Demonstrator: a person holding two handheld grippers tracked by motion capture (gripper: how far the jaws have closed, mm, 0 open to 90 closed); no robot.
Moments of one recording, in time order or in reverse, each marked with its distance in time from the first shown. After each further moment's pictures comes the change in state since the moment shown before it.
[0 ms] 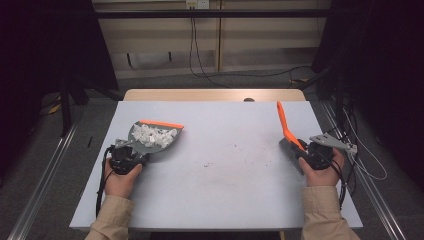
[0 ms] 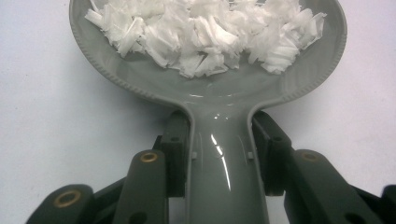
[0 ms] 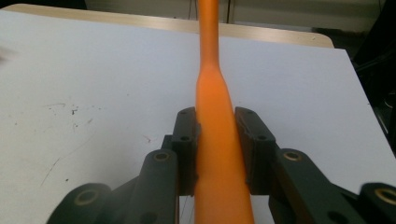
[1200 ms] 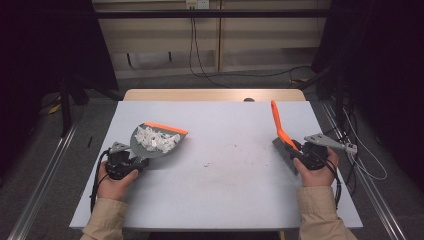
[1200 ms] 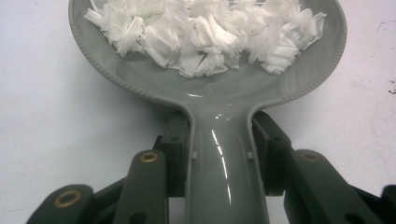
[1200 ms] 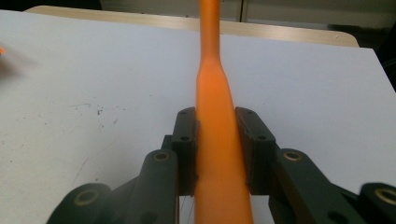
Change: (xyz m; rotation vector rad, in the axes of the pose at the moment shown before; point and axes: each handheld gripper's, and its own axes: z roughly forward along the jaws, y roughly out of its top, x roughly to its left) left arm 0.003 -0.007 -0.015 0.011 -0.096 0.056; right arm 0.015 0.003 0.002 0.014 0.051 0.004
